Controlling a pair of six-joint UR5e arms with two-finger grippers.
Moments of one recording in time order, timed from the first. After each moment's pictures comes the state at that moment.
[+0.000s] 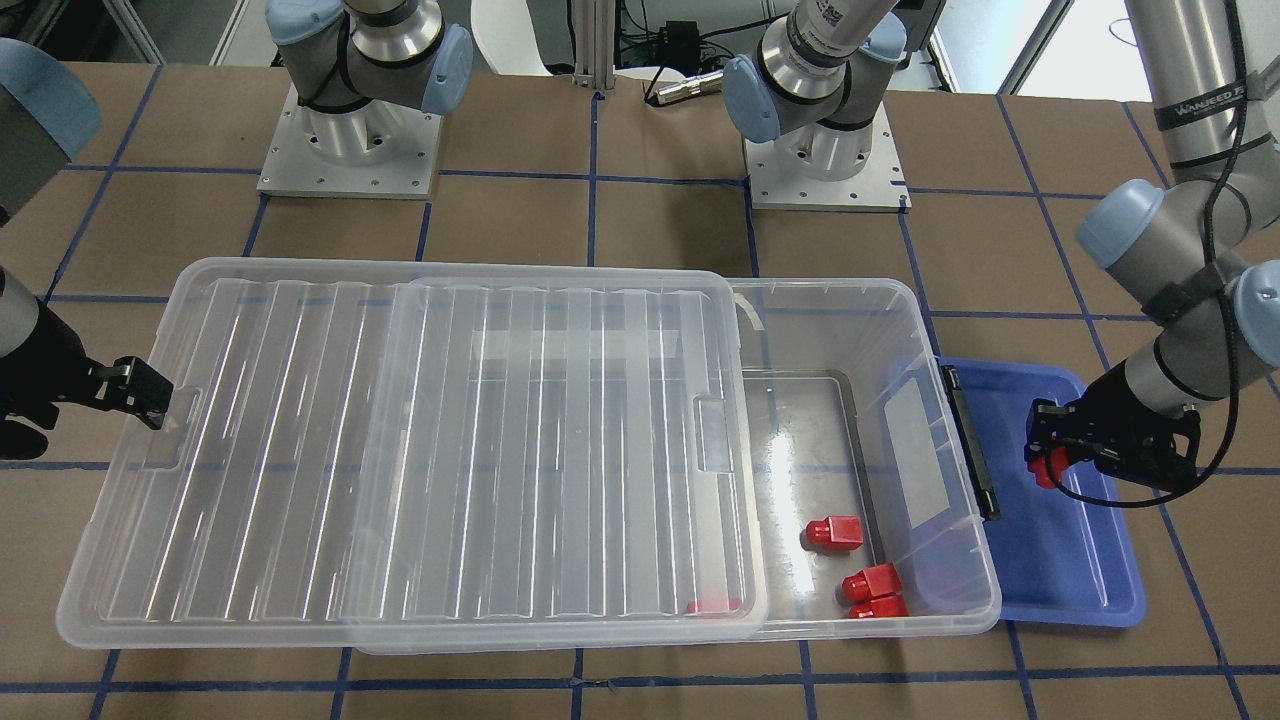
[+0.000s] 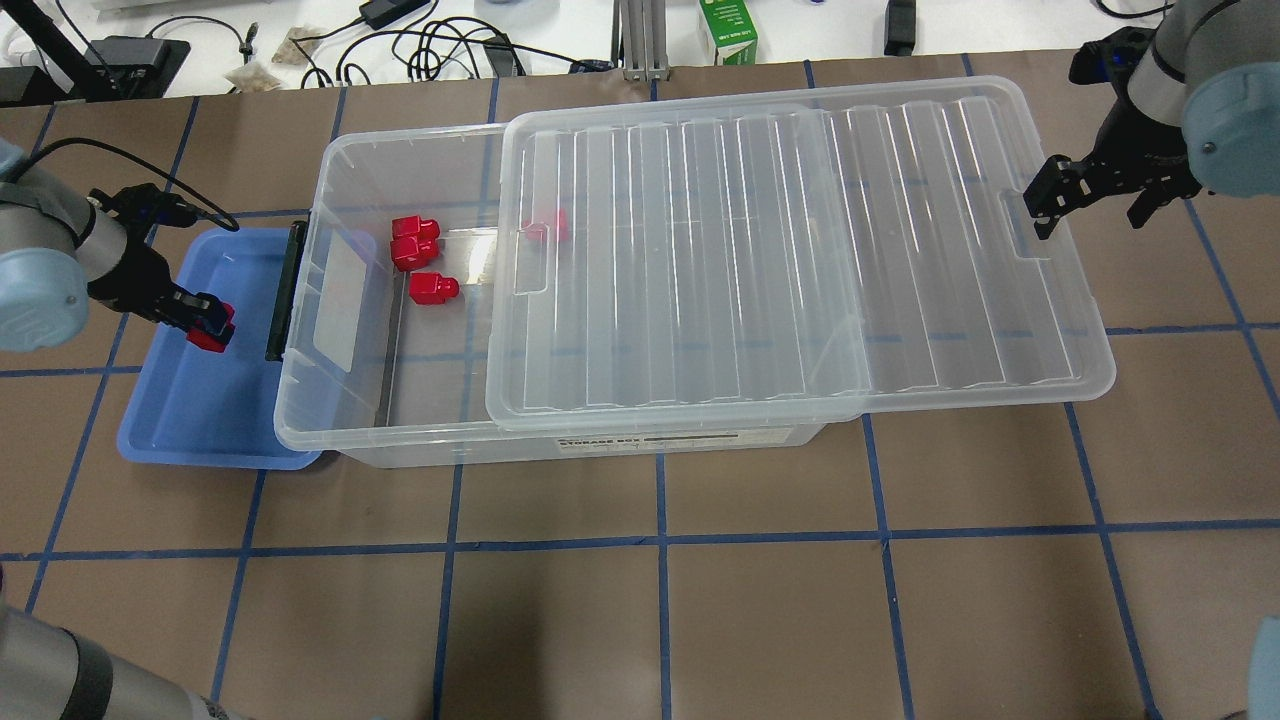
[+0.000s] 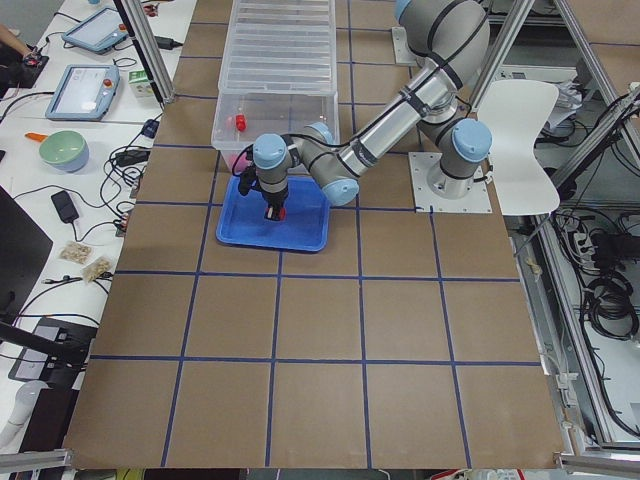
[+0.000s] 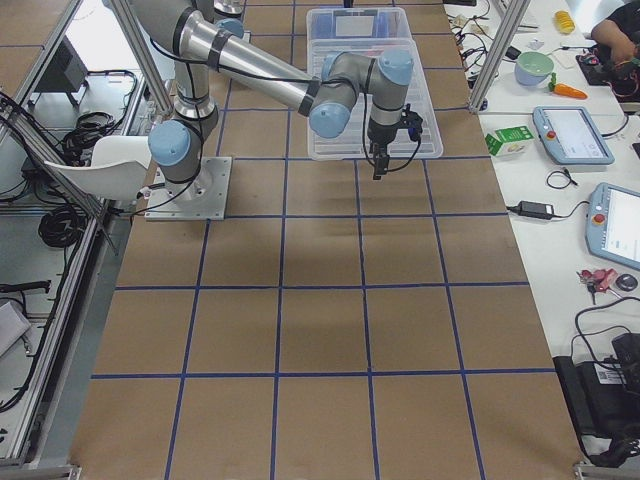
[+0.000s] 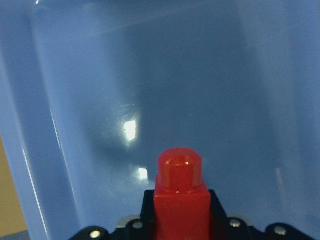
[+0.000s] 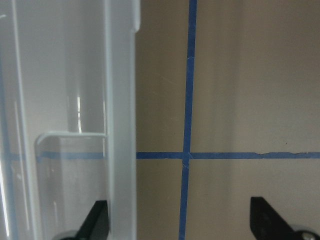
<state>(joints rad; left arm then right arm) -1.04 -1.93 -1.78 -1.04 1.52 0.79 1.26 -1.33 1.65 -1.91 -1.66 -0.35</state>
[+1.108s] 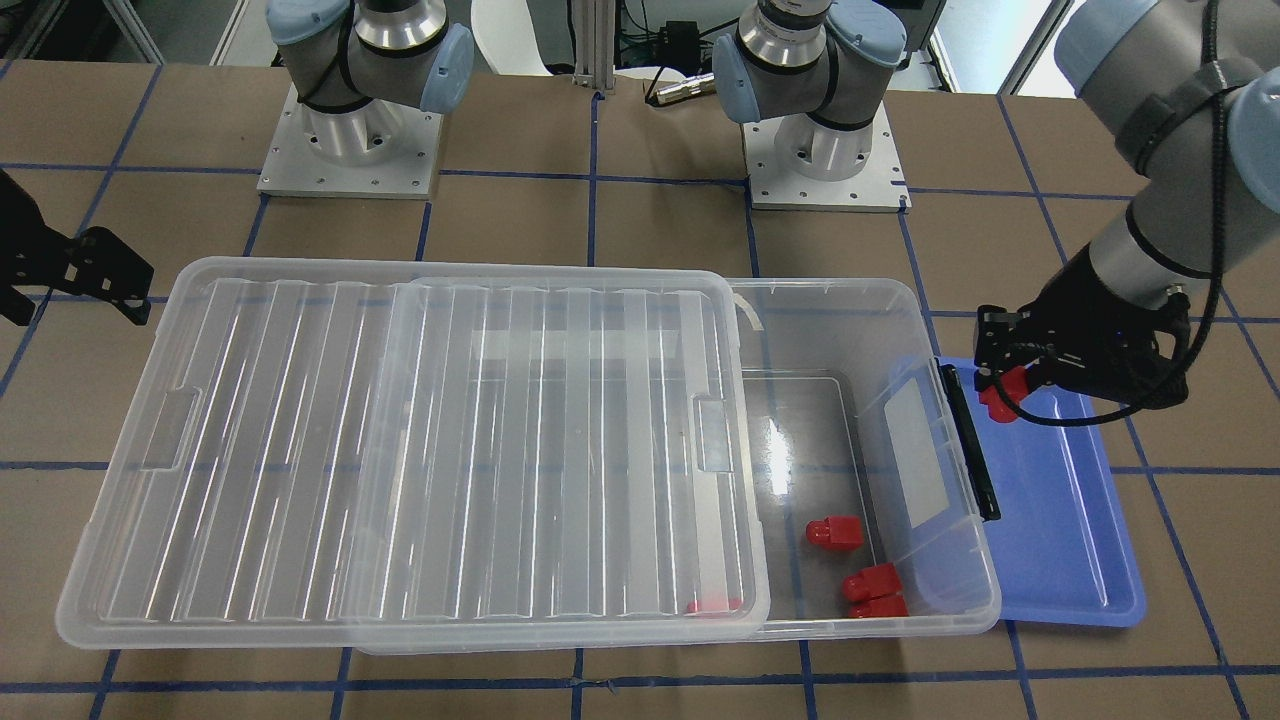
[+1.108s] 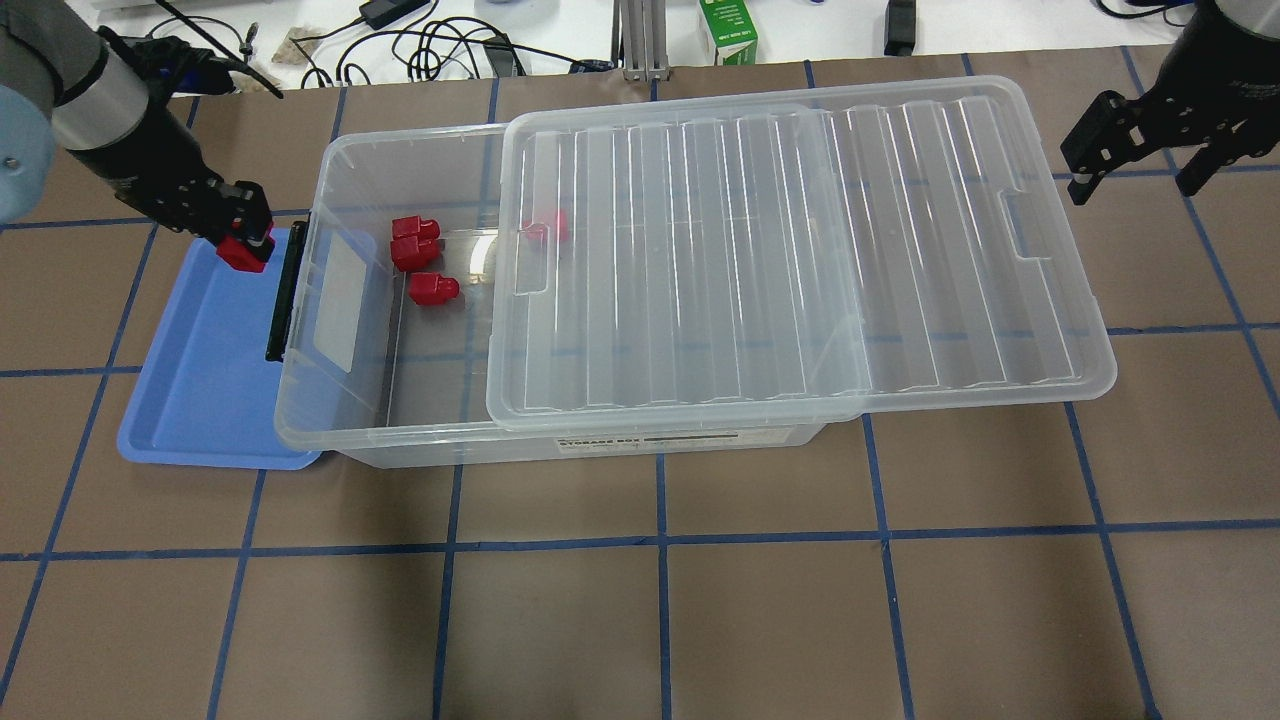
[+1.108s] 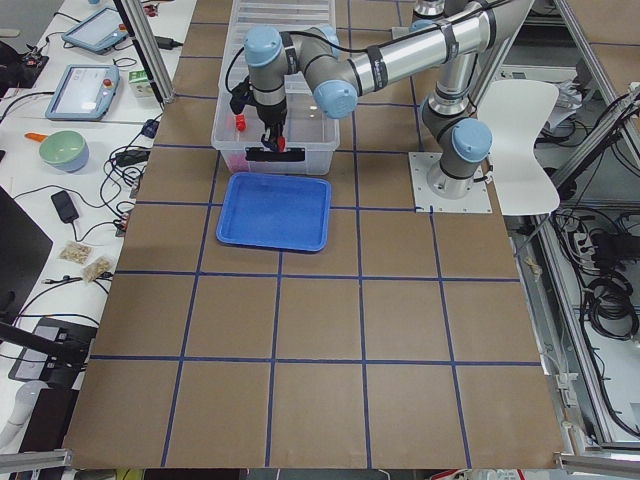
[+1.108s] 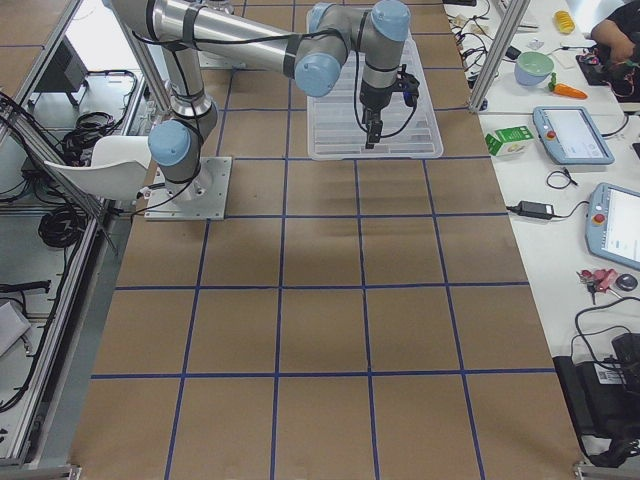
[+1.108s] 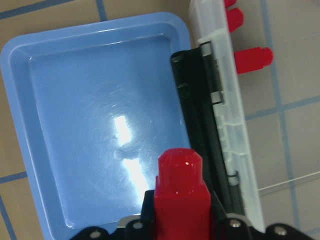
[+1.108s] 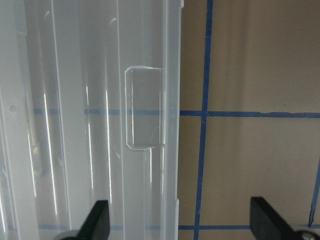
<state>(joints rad) -1.32 -1.72 -1.61 -1.40 1.53 0.43 1.27 -1.47 1.51 -1.57 -1.61 -0.33</state>
